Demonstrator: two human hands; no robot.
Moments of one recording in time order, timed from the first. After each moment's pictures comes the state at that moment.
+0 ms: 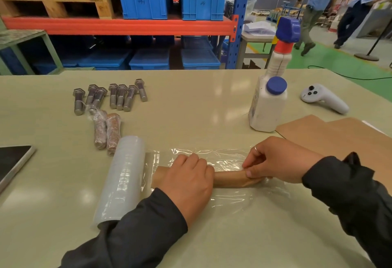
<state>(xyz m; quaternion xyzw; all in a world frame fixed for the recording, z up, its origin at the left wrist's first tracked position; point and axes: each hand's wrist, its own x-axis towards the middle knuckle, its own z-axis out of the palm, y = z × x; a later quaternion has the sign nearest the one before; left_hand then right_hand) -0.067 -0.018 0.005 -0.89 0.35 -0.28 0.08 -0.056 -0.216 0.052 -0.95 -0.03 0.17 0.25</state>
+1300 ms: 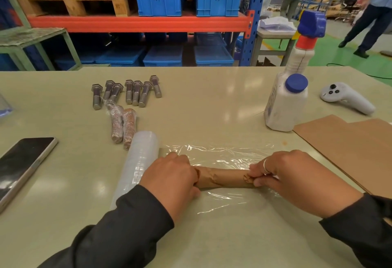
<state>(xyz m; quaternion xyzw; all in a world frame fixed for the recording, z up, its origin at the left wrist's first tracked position) -0.067 0.021 0.020 -0.97 0.26 0.00 0.02 -0.084 -0.199 0.038 -0.98 -0.16 0.03 0.09</state>
